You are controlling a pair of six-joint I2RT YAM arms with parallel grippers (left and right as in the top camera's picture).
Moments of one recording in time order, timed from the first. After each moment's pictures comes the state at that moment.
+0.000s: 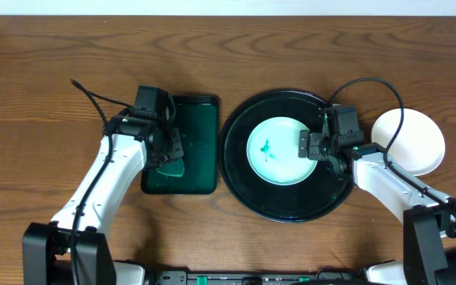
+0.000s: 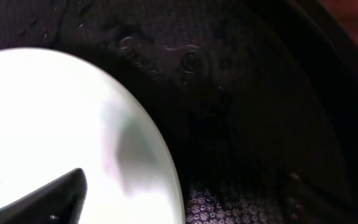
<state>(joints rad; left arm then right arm) -0.17 1.52 1.03 -0.84 0.07 -0.38 0.24 1.60 0.76 -0.18 0.01 0.29</state>
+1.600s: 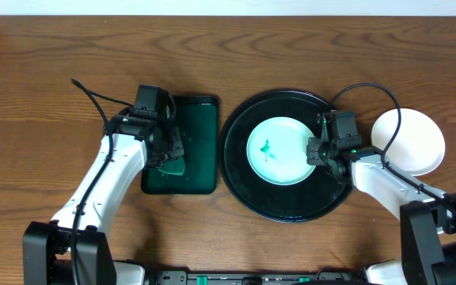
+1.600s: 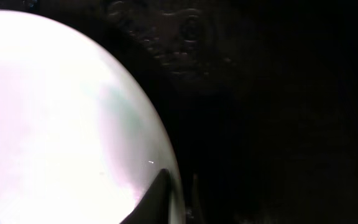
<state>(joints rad) -0.17 1.52 1.03 -0.82 0.07 -0.38 0.24 1.63 0.72 -0.16 0.00 0.29</state>
